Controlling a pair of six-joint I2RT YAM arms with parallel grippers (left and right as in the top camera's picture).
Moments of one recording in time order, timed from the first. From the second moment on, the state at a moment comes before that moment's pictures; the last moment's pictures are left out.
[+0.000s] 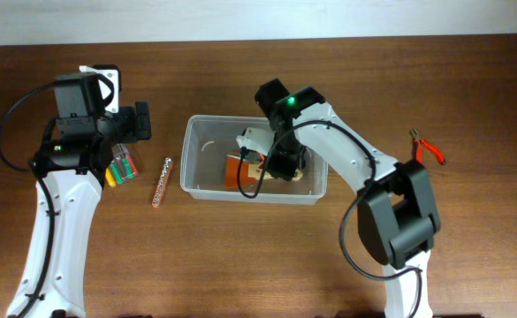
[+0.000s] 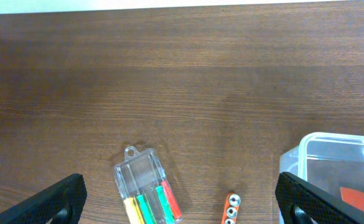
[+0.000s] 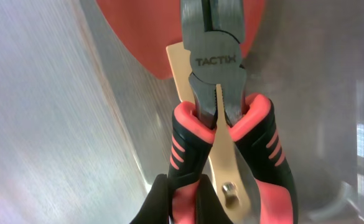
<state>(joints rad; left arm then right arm) 0.07 1.45 1.27 -0.58 -0.07 0.08 0.51 2.15 1.76 -1.17 -0.19 -0.69</state>
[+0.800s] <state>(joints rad) 0.07 1.45 1.27 -0.58 -0.07 0.08 0.51 2.23 1.96 -1.32 -0.25 -0.65</state>
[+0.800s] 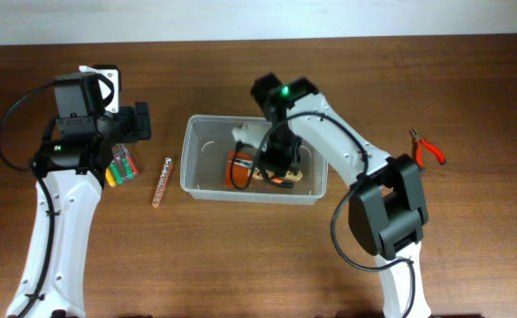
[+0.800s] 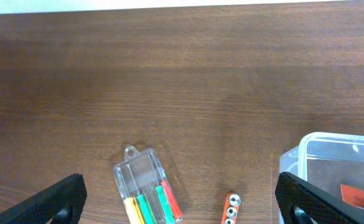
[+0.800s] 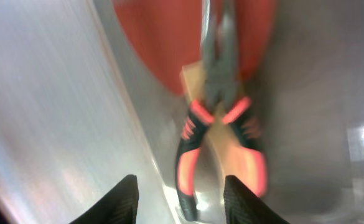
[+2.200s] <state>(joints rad) 0.07 1.45 1.27 -0.59 -0.07 0.08 -0.31 2.22 1.94 -1.38 -0.09 -0.43</state>
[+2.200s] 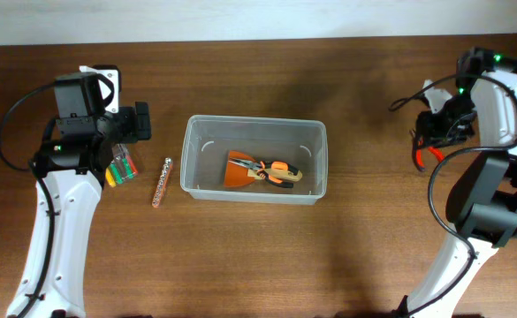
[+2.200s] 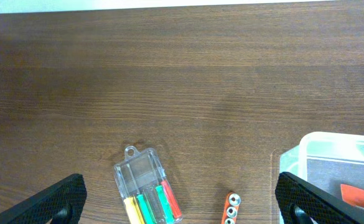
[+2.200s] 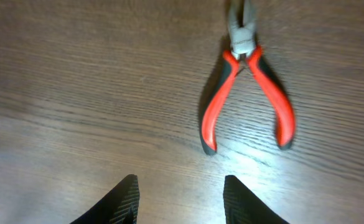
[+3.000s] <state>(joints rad) 0.07 1.45 1.27 -0.59 -0.07 0.08 -0.31 2.22 1.80 -1.22 -0.09 -0.48</state>
